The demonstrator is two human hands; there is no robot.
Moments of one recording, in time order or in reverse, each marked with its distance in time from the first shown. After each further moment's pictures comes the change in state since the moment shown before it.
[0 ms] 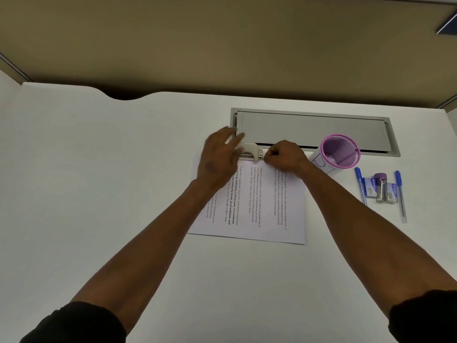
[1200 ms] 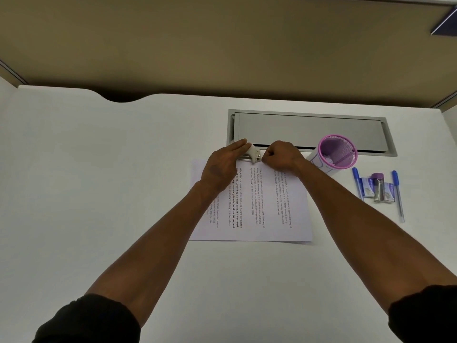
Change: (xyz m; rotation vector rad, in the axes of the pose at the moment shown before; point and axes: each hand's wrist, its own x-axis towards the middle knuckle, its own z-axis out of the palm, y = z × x) left_hand -0.003 -0.010 0.032 -0.135 -0.200 0.035; right_hand 0.010 -0.002 0.000 -0.097 -0.034 -0.018
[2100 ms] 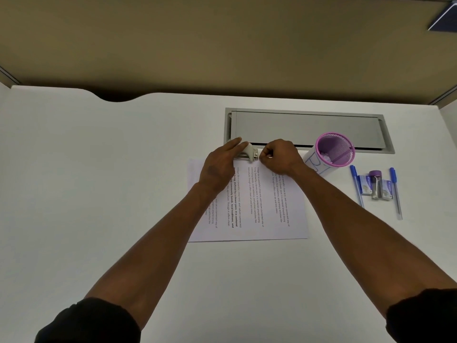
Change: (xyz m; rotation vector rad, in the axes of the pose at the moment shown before) left_hand -0.003 0.004 0.004 0.025 0.013 -0.057; right_hand -0.003 0.011 0.013 0.122 0.174 -0.082
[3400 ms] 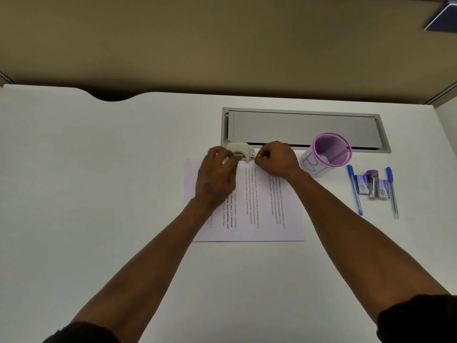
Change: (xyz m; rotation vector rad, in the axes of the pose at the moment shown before) left_hand -0.030 0.017 -0.007 0.120 0.227 0.089; right_hand -0.005 -0.003 0.006 0.007 0.015 0.016
